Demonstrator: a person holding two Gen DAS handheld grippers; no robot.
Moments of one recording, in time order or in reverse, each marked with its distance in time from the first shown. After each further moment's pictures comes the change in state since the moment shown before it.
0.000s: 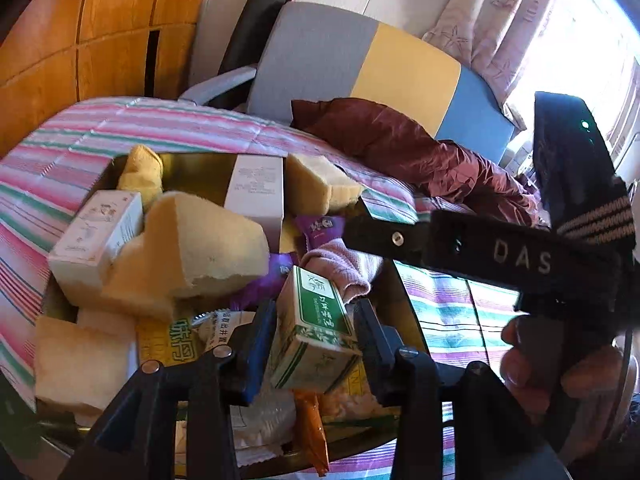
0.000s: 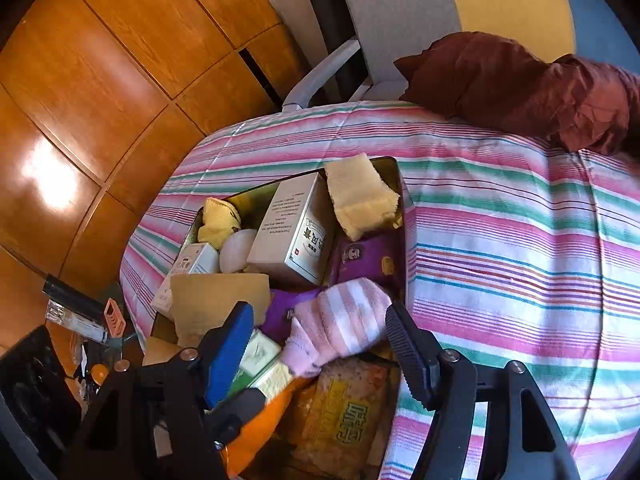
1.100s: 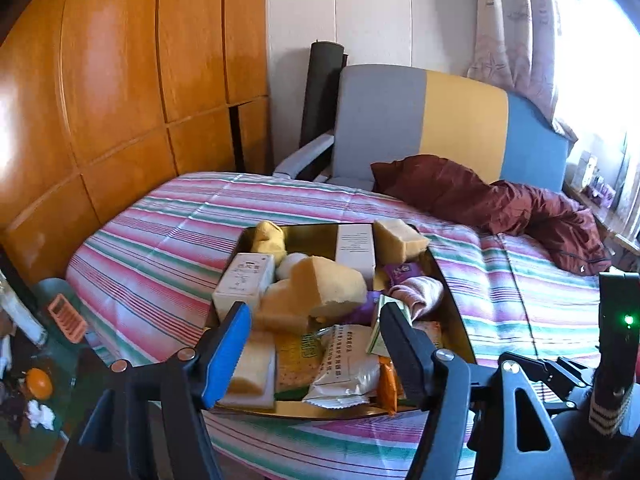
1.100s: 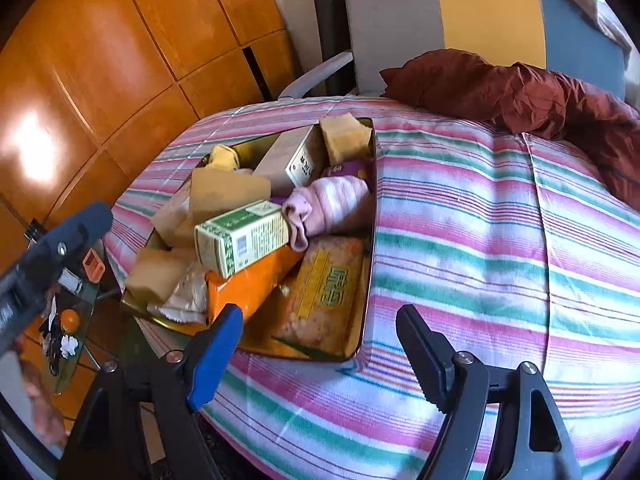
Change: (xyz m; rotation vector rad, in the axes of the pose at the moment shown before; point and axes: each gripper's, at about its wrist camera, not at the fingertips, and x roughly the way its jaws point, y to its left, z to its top) left arm -0.102 -0.014 -0.012 0.059 -0.208 0.377; right arm -0.050 0.018 -0.102 -0.088 -0.045 -0.119
